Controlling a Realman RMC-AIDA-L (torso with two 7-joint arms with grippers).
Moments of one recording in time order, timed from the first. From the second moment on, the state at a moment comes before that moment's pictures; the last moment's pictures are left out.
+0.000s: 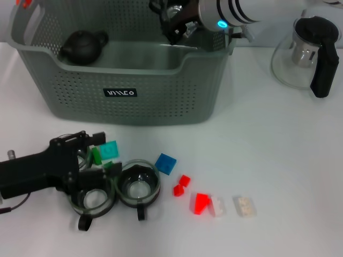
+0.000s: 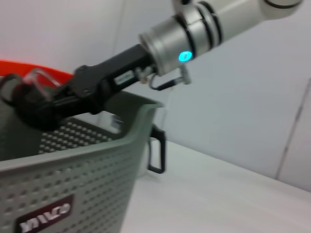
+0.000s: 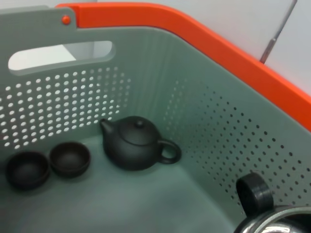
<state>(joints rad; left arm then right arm) -0.42 -2.12 0.23 0.67 2.25 1.82 -1.15 1.28 2.11 -1.29 -0.39 -2.35 -0.57 2.20</state>
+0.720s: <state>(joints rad) -0.42 -2.12 0.25 0.69 2.25 1.88 -1.16 1.31 2.10 -1.29 -0.35 -2.35 -0.62 2.22</state>
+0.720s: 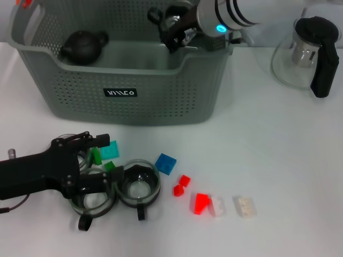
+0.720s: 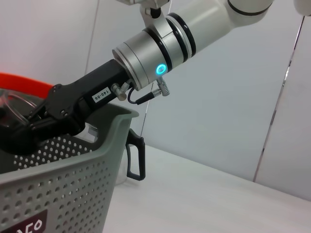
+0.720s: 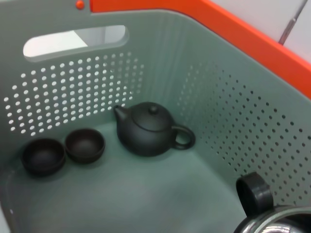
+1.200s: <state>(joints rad) -0.41 -2.12 0.24 0.68 2.25 1.88 -1.16 1.31 2.10 -1.29 -0.34 -2.35 -0.61 2.23</state>
